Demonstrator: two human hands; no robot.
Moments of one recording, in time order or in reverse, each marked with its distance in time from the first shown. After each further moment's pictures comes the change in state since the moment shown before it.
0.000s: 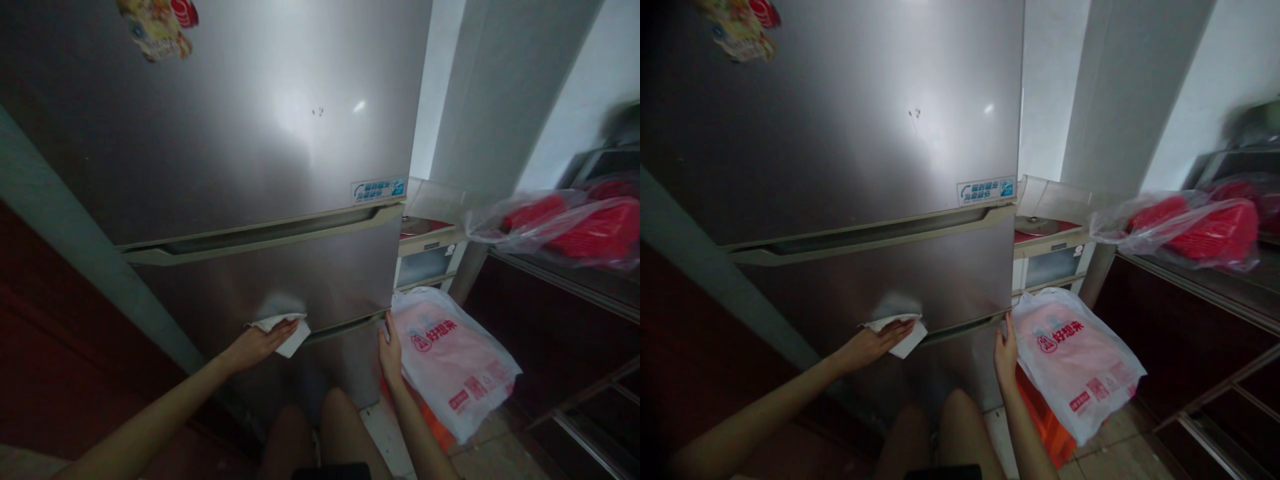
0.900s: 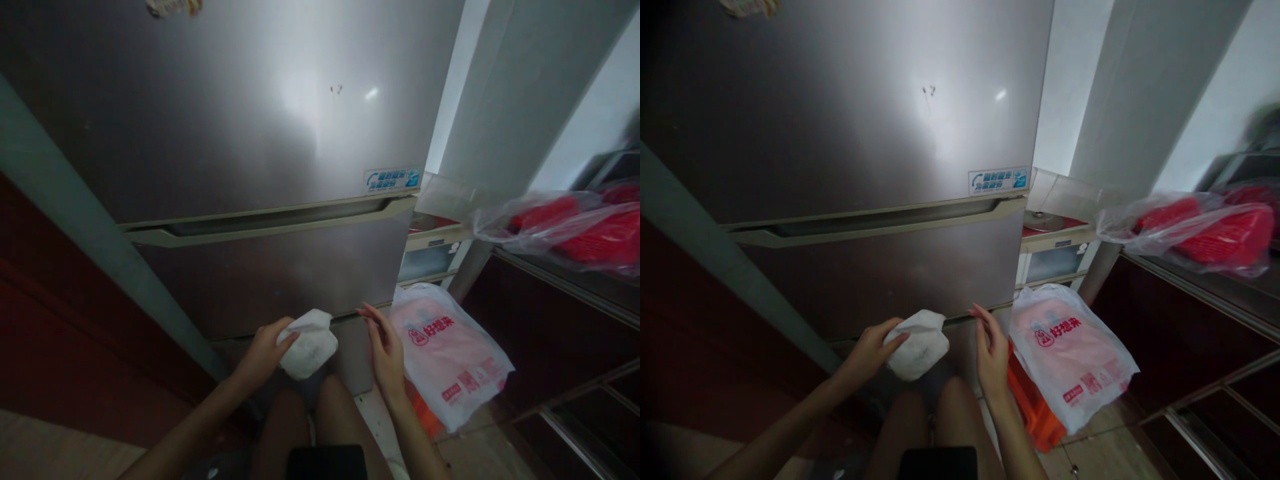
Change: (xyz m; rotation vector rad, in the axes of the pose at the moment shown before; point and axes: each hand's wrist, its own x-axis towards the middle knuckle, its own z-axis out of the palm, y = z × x) left_hand 0.048 0.070 -0.064 -0.878 0.094 -0.936; right_hand -0.044 -0.160 -0.006 0.111 -0.204 -0.105
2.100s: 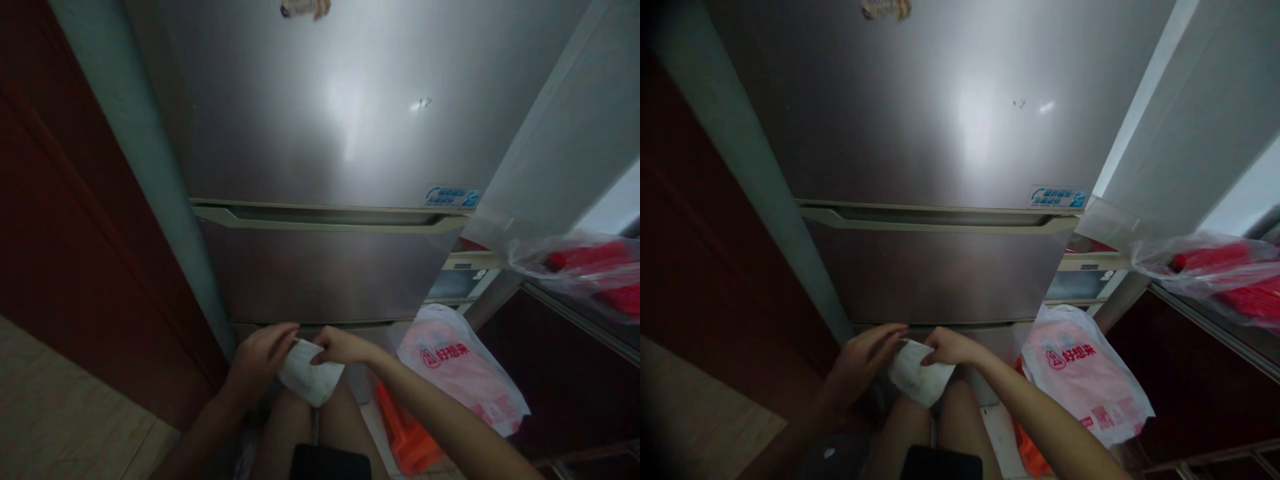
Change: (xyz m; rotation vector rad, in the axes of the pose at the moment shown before) left_hand -0.058 -0.024 -0.028 0.011 0.231 -0.053; right_hand 0.025 -0.039 0.105 -0.335 -1.445 0.346
